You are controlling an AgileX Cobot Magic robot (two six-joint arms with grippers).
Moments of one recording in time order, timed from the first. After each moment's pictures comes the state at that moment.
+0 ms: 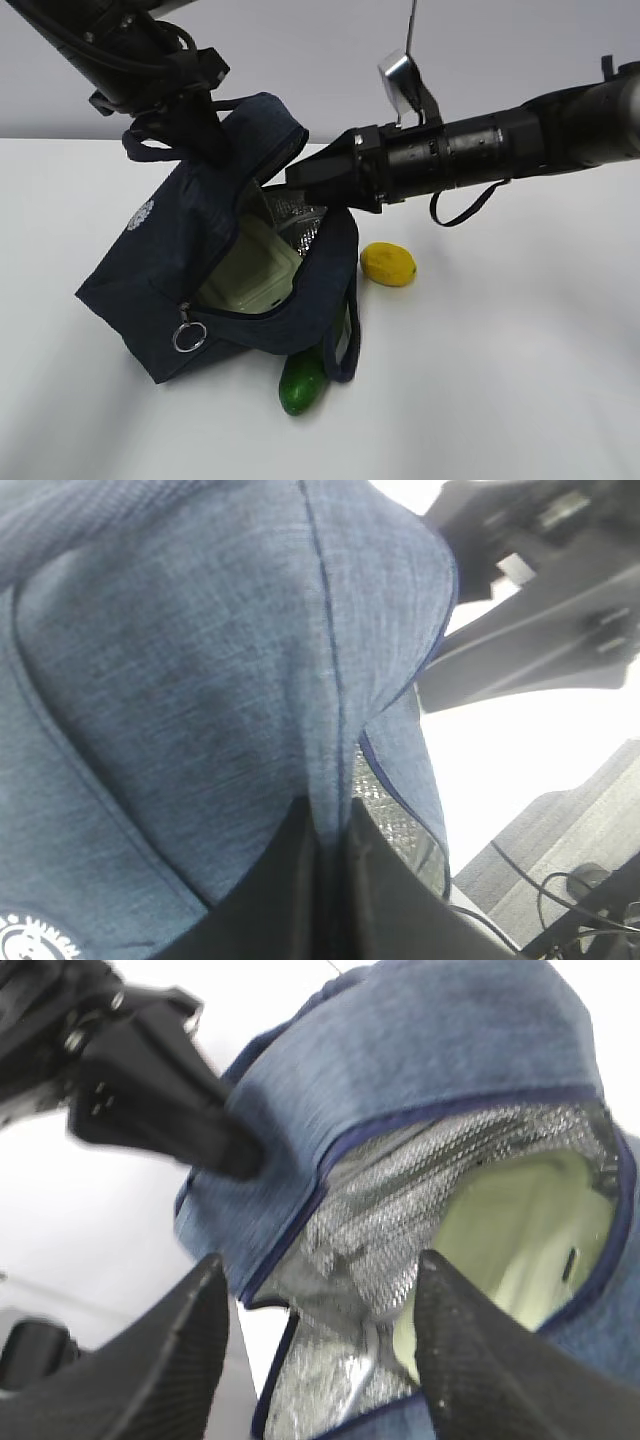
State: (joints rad) left arm -0.34 1.83 -1.63 -0.54 1.16 0.26; right arm 0.20 2.10 -1.37 1.56 1.14 -1.24
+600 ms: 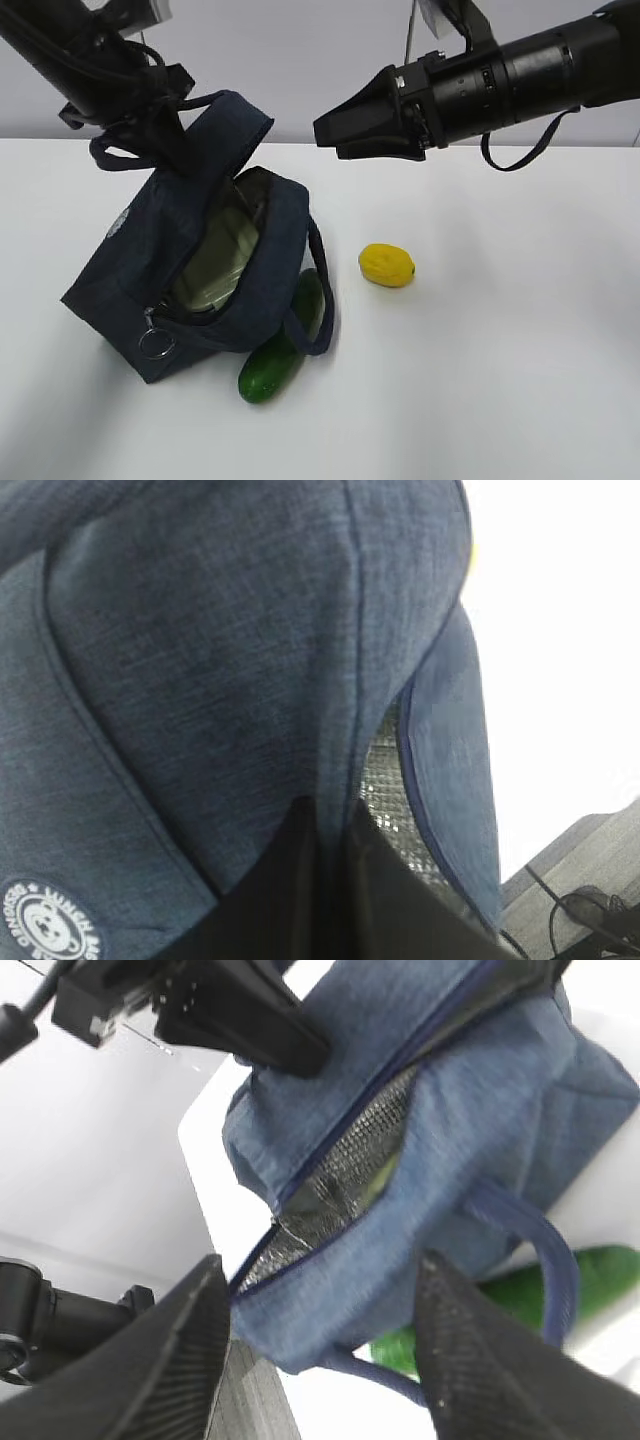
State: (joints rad) left arm -0.24 1.88 -1.63 -0.53 1.16 0.27; right arm 0.16 1.88 -1.37 1.35 1.15 -1.13
